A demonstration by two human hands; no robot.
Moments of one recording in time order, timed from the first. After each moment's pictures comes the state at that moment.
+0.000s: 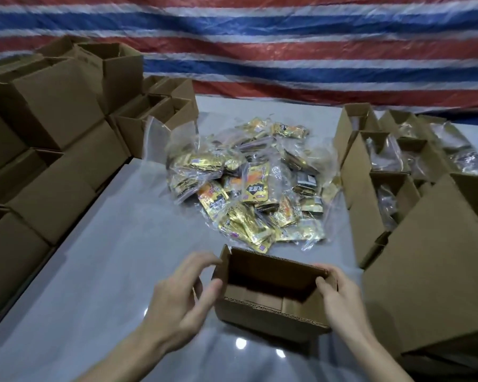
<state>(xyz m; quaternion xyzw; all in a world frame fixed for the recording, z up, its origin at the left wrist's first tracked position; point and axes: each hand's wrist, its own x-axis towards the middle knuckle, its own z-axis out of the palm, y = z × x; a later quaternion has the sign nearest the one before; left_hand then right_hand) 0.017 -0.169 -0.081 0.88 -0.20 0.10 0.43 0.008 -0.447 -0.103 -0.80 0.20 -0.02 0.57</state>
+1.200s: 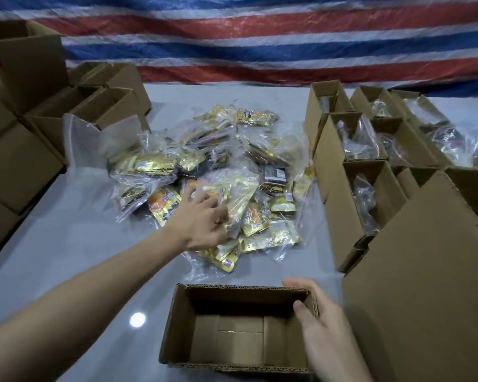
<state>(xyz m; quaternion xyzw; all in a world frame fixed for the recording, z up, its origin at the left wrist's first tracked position) 0.242 -0.272 -0.131 0.94 -0.34 -0.03 -0.02 0.016 -0.466 -0.107 -0.78 0.22 0.01 0.58</state>
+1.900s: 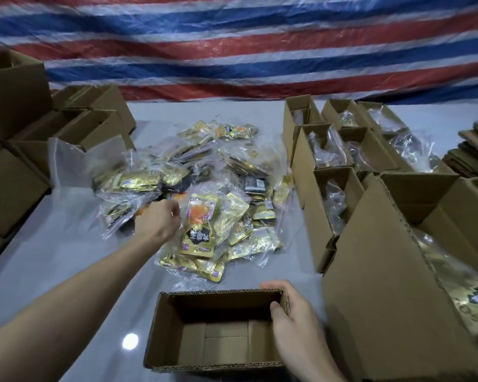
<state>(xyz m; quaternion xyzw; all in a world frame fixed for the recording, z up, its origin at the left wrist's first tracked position) 0.262 -0.261 -0.121 0.99 -0.05 -0.02 0.16 0.014 -0.462 -0.101 -0.80 0.24 0.02 0.54</state>
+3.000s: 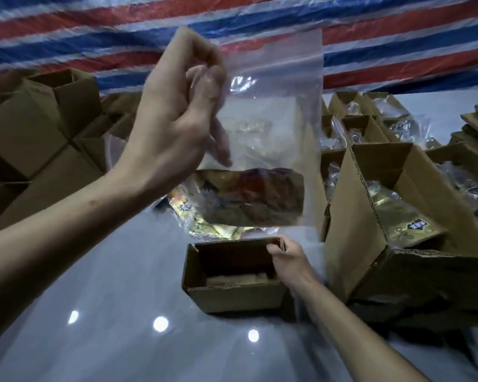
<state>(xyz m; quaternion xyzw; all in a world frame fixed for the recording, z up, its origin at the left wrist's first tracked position) 0.078 -0.298 0.148 0.74 -0.43 0.16 0.50 0.028 -0.466 -0.111 -0.80 0.20 0.05 0.57</state>
